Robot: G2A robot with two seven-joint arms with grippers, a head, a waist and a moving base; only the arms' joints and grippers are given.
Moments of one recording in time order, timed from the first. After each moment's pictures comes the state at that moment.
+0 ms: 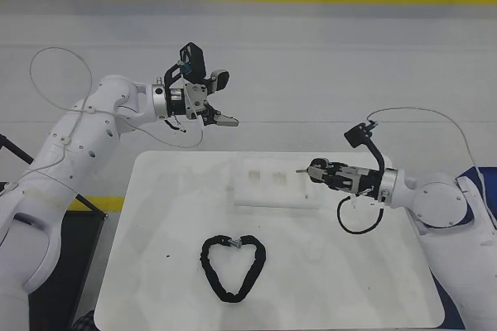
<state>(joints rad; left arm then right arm) 0.18 -0.92 -0.41 -0.98 0.72 -1.01 0.13 -1.10 -1.05 1.31 -1.75 -0.17 -0.27 0.99</state>
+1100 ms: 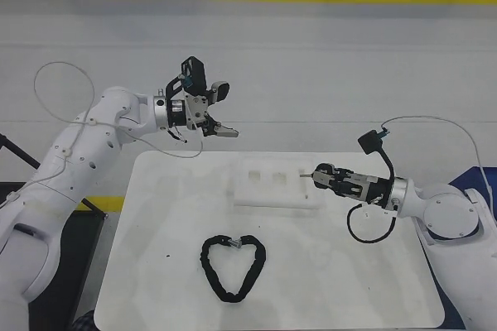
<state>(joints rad) 0.29 -0.89 -0.47 -1.06 0.75 -1.01 0.11 -1.16 -1.04 1.36 -1.77 -0.08 -0.30 0.98</state>
